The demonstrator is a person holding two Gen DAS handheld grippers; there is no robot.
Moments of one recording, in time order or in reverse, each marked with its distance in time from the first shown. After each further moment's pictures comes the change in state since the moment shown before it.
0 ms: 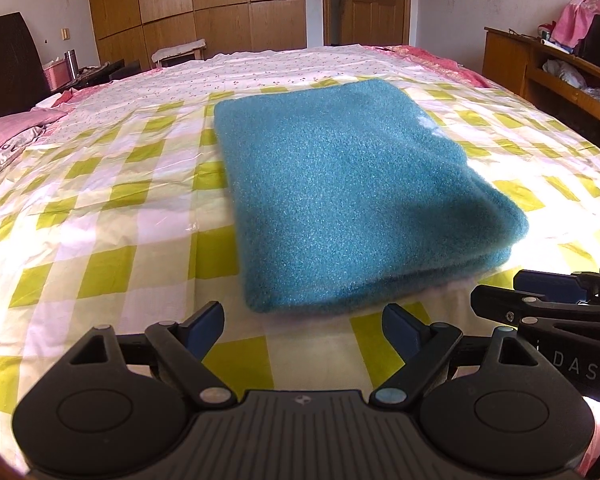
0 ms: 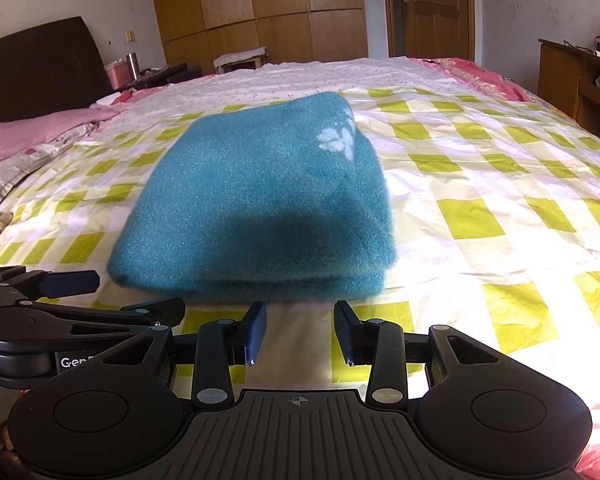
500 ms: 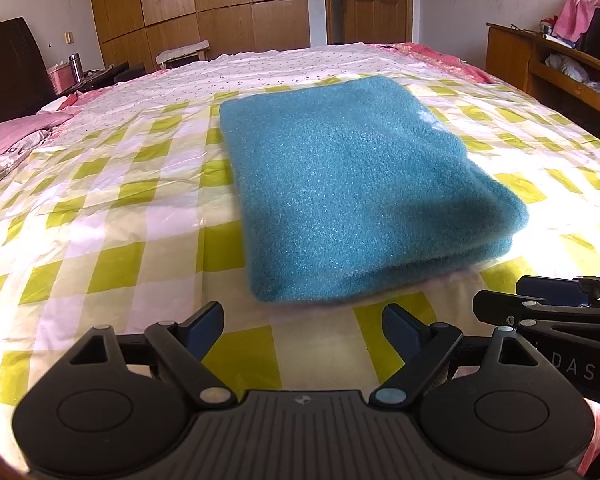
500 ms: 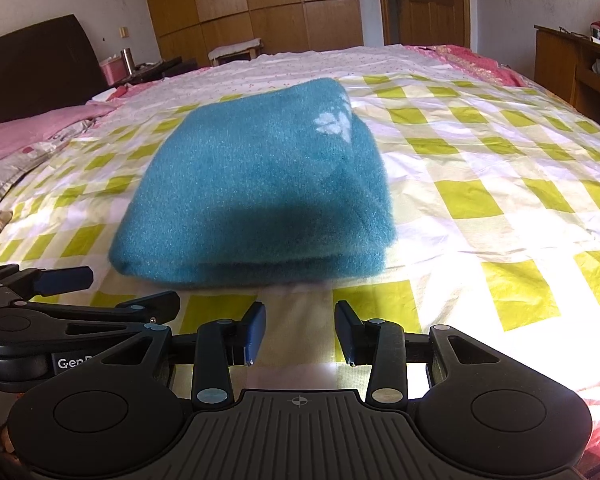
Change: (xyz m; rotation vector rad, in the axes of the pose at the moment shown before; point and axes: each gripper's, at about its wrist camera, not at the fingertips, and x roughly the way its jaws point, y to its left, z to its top) left arm -0.006 -0.002 -0.005 0.015 0.004 0.027; right arm -0.001 0.000 -0.005 0.027 0.029 0.002
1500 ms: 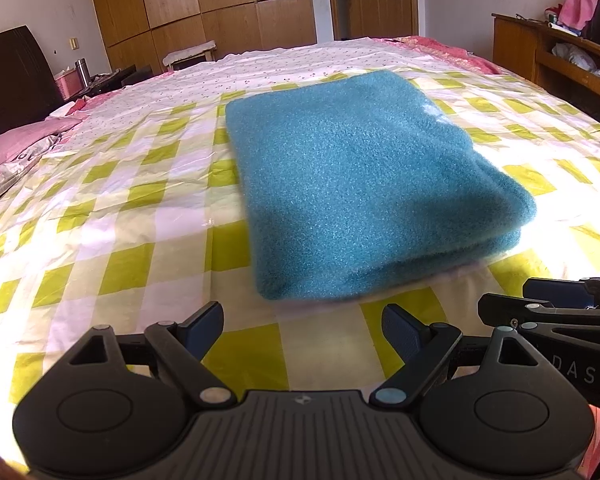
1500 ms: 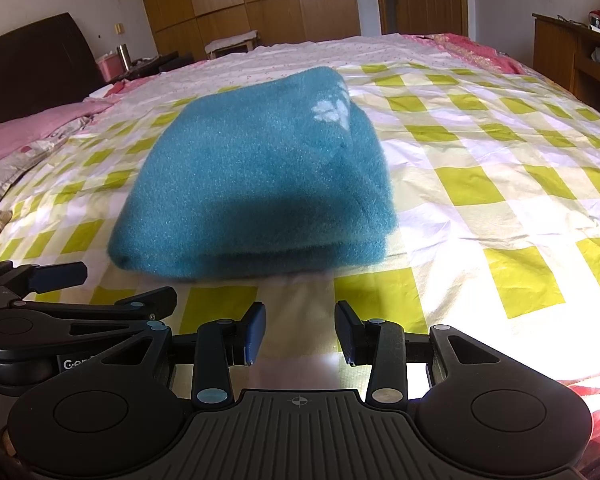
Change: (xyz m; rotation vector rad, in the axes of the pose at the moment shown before) left arm 0.000 -0.006 0.000 0.022 0.009 0.045; right arm 0.003 -0.001 -0.001 0.016 0.023 0.004
